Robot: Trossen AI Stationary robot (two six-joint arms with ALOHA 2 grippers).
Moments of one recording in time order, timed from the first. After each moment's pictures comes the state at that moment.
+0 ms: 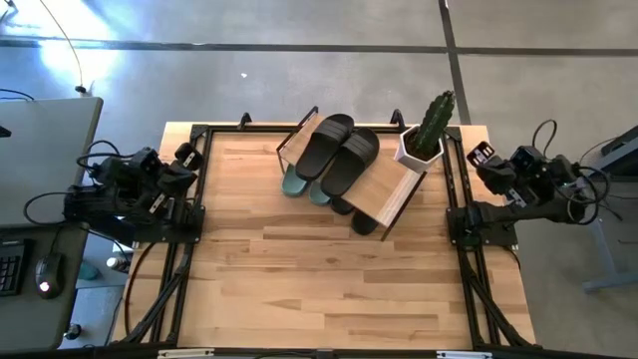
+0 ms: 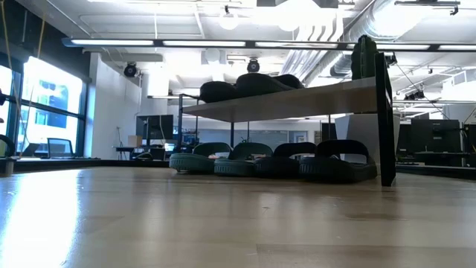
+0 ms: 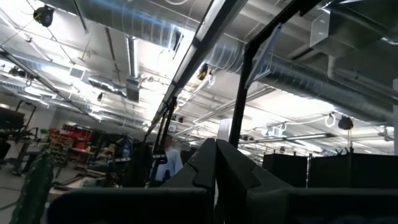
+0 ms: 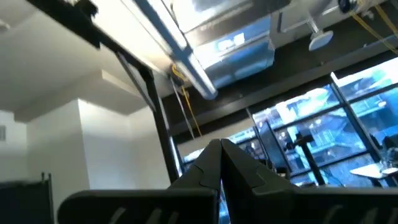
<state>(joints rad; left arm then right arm) 0.10 0.19 0.44 0.35 0.10 -0.34 0.07 0.10 0.53 0.22 -0.02 0.37</state>
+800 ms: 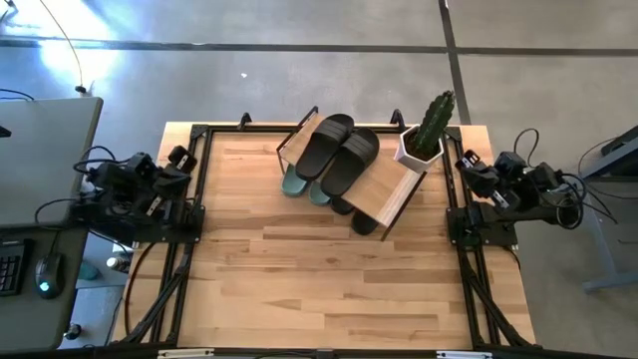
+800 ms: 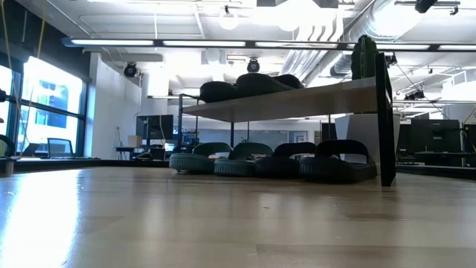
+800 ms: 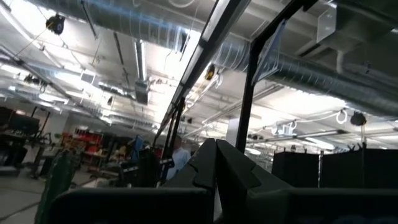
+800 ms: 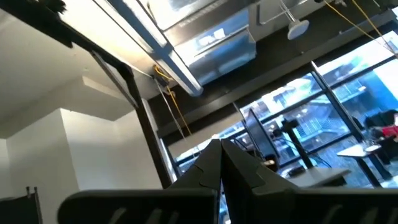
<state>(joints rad) 0.10 0.01 0.39 0.21 0.08 -0.30 0.07 0.01 0.37 0.26 0.06 0.44</state>
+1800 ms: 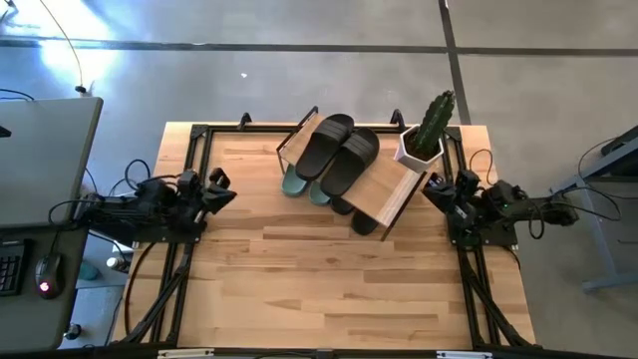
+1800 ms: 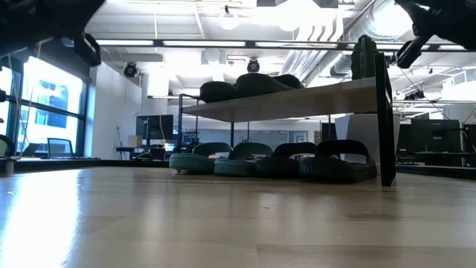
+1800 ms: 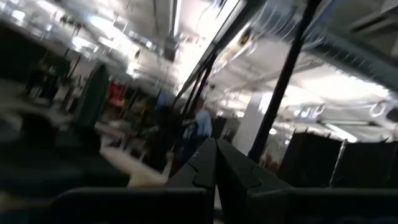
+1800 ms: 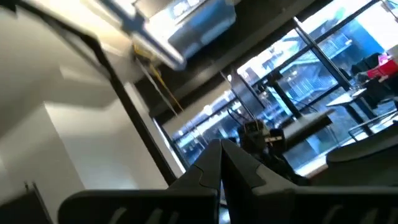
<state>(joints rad) 0.10 0.01 0.01 0.42 -0.01 -0.42 0.07 0.01 0.01 0.50 0.09 0.60</state>
